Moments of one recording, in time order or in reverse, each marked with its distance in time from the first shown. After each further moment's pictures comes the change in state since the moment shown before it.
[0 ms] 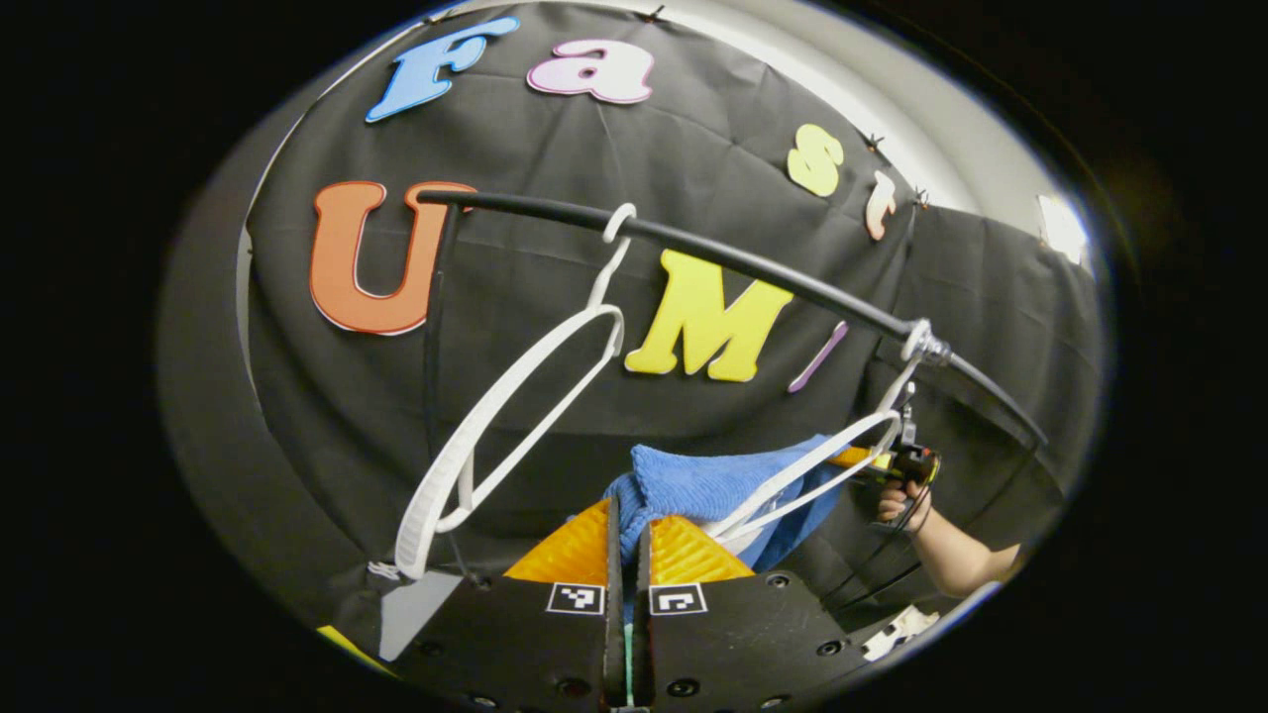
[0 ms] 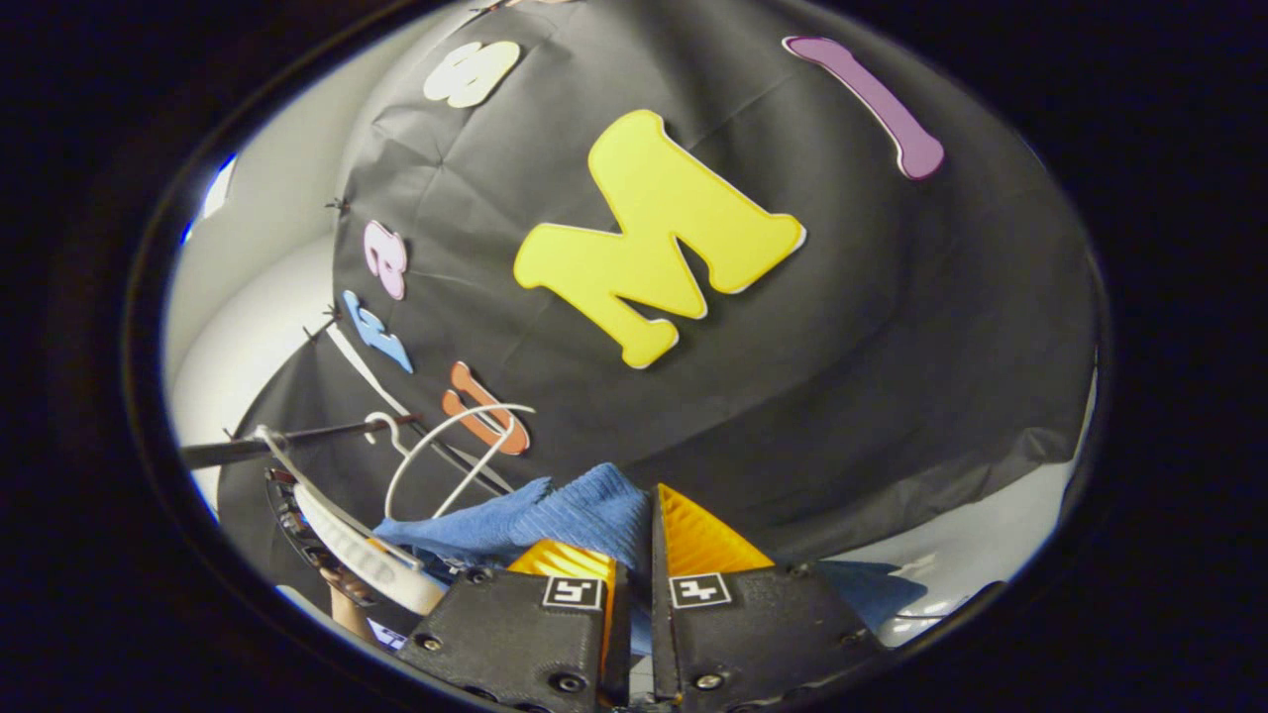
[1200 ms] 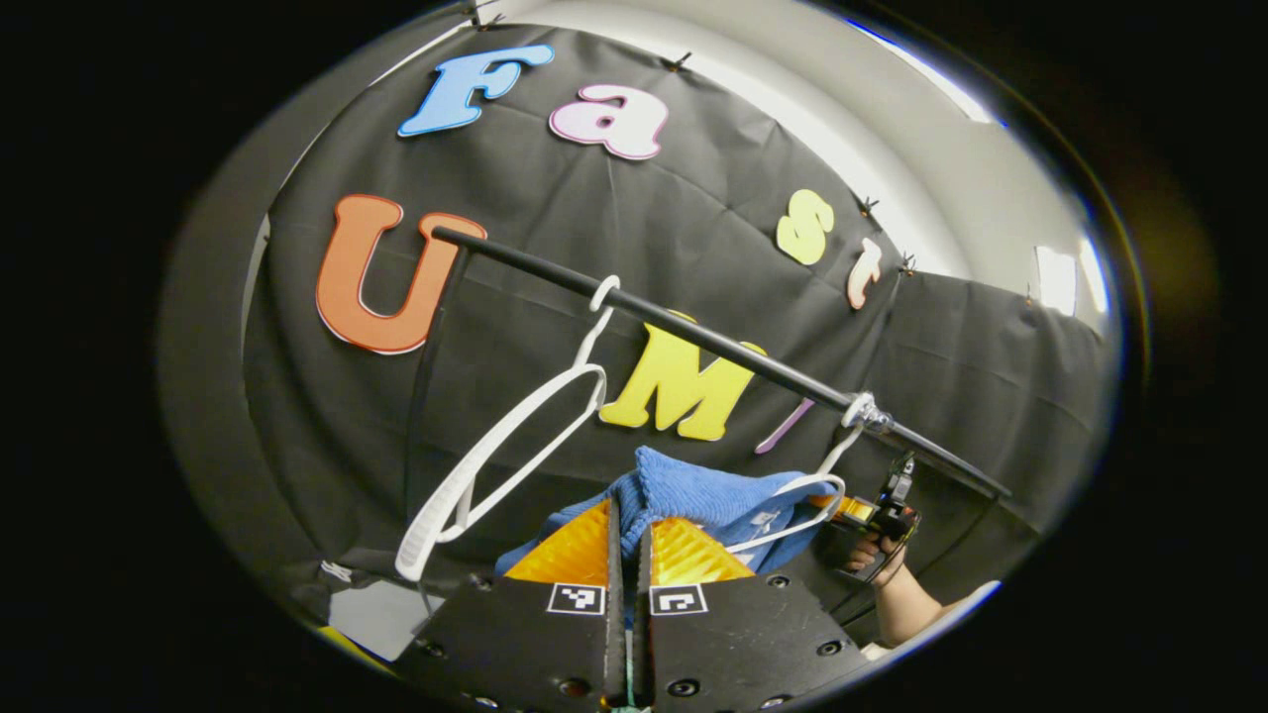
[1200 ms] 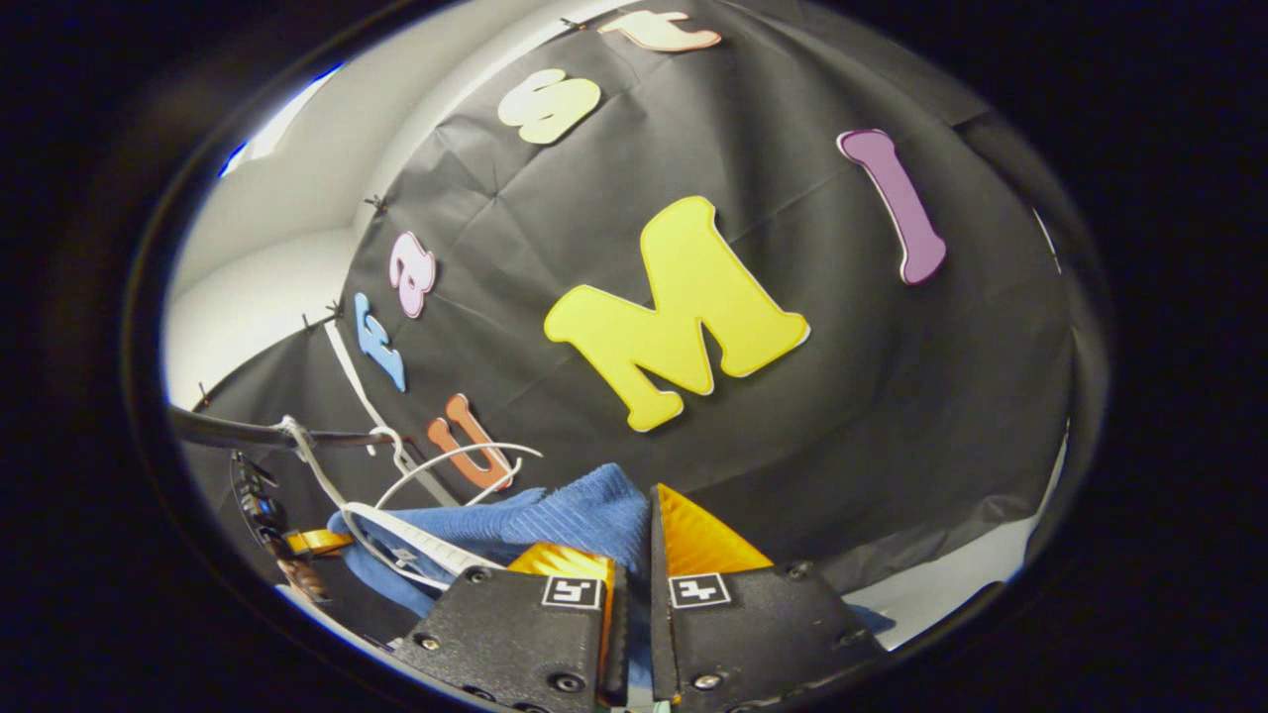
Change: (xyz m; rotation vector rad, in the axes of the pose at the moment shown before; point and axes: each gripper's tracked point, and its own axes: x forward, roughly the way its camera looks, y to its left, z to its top) left arm -0.027 -0.027 0.040 -0.125 -0.202 -0.081; right arm -0.041 0.049 0.033 -0.123 -0.220 -0.046
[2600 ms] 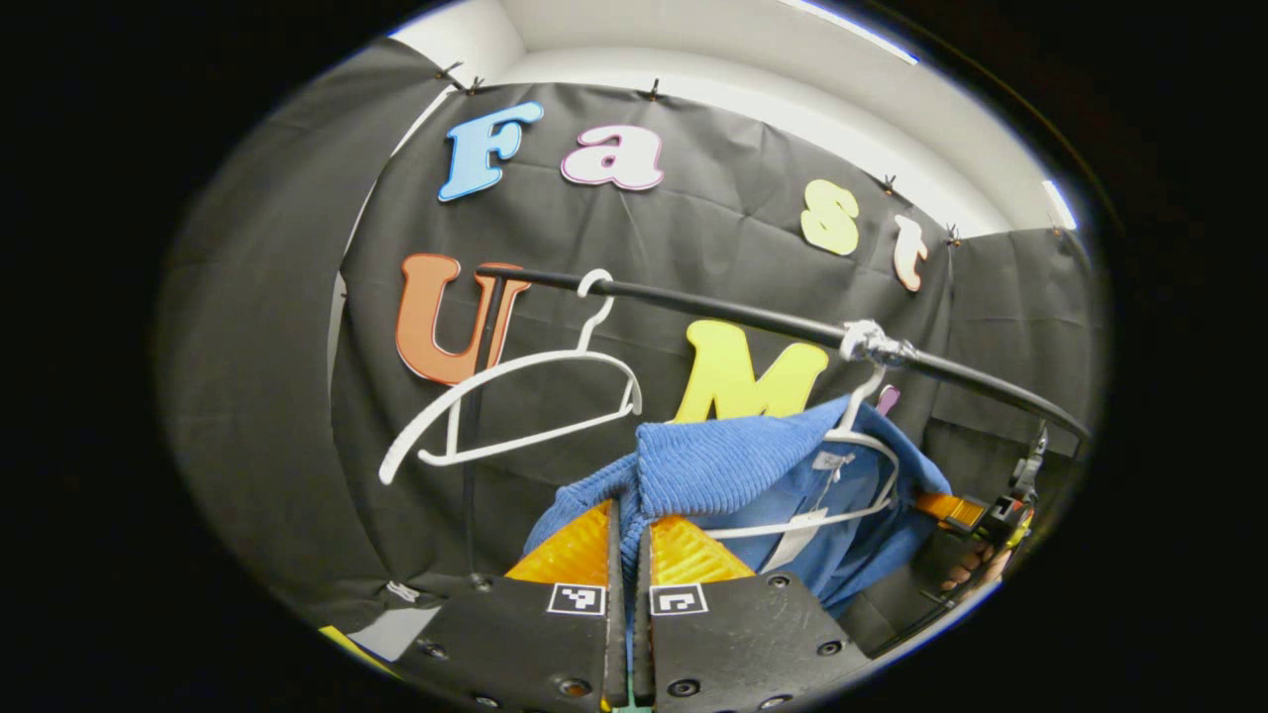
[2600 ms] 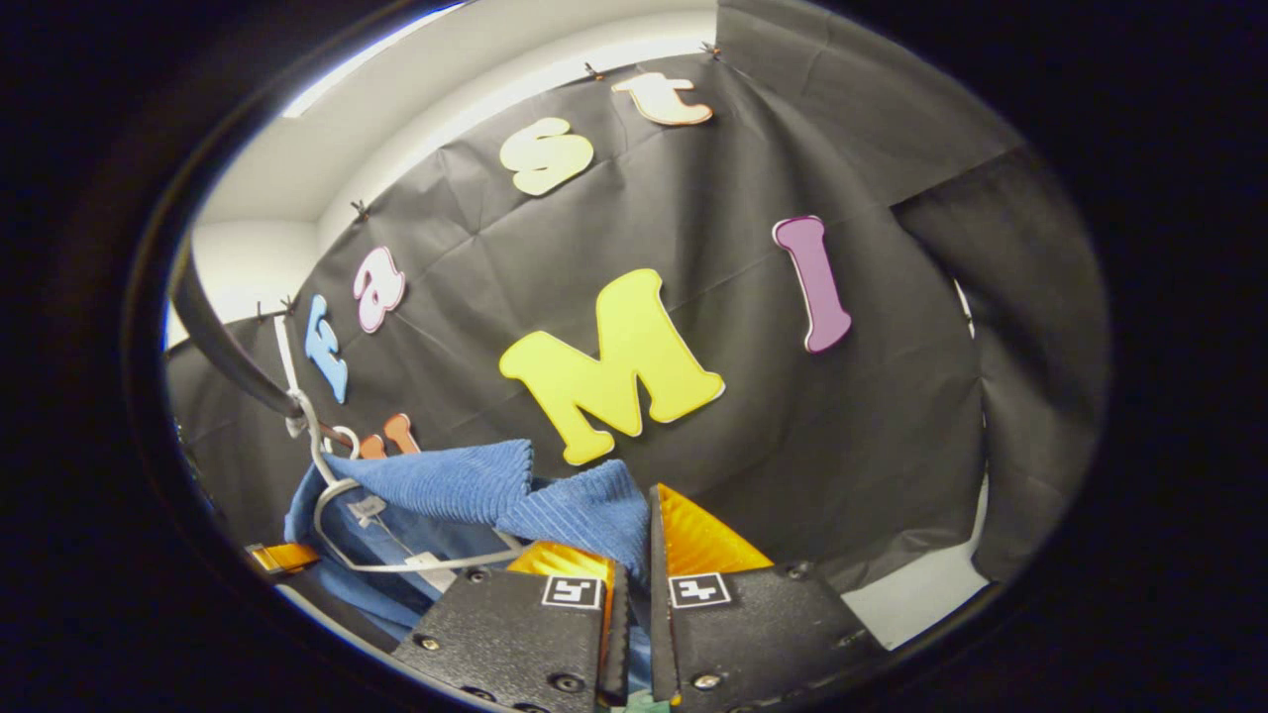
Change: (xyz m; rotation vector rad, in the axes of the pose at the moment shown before) left arm 0.000 -0.044 -0.041 0.113 -0.165 0.295; right arm -0.081 0.002 0.002 -0.109 -0.218 -0.243
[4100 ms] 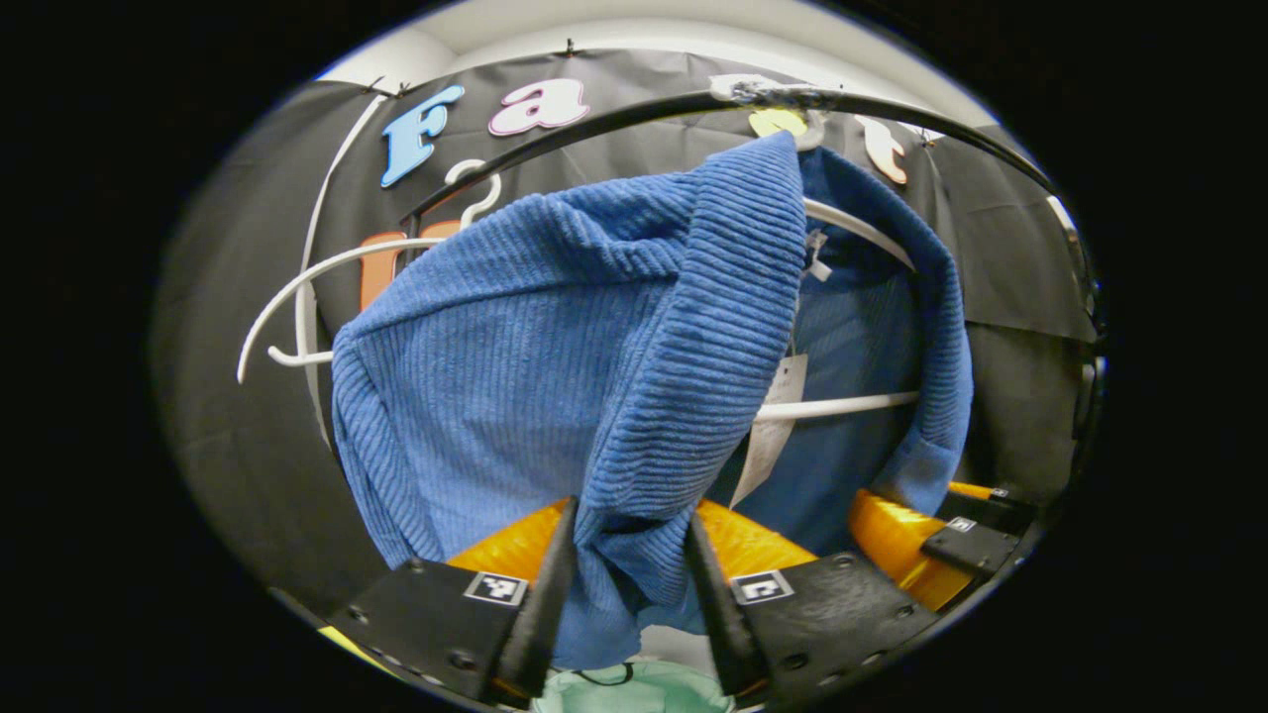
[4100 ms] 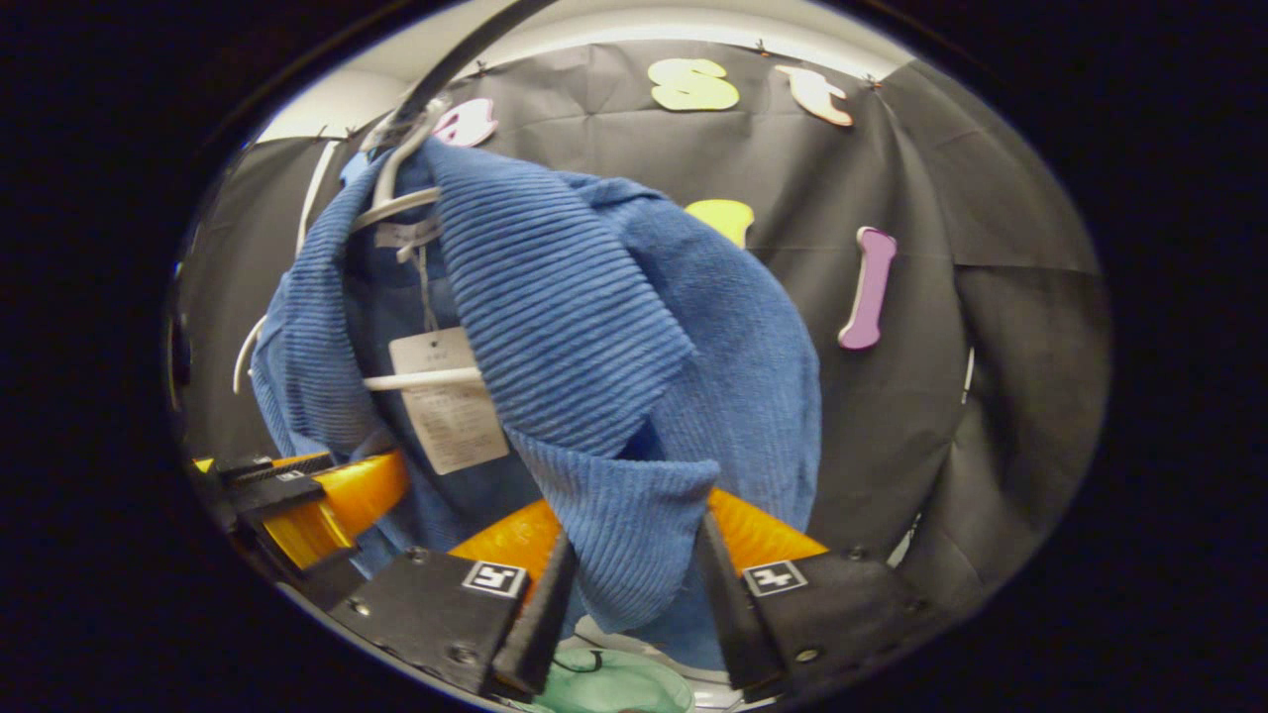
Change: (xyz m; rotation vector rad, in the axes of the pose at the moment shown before) left arm 0.077 -0.055 -0.127 0.177 0.088 0.115; right arm 0.002 0.030 -0.132 -0.399 0.128 -0.172
